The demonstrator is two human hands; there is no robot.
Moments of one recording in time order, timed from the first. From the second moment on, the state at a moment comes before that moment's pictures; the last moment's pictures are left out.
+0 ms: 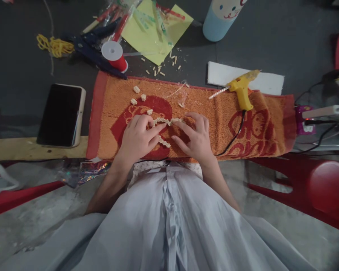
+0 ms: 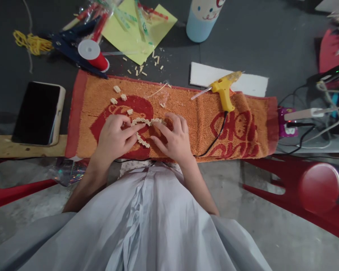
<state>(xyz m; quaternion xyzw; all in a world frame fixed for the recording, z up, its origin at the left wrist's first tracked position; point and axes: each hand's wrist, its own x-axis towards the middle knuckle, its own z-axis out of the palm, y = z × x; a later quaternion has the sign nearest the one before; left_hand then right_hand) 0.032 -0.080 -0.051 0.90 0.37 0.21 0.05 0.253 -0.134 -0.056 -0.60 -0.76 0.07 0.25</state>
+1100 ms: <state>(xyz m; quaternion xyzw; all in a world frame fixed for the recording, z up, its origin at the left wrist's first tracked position) 0.024 -0.078 -0.060 0.85 0.45 0.27 0.11 0.262 -0.134 -0.065 -0.62 -0.67 0.11 0.40</state>
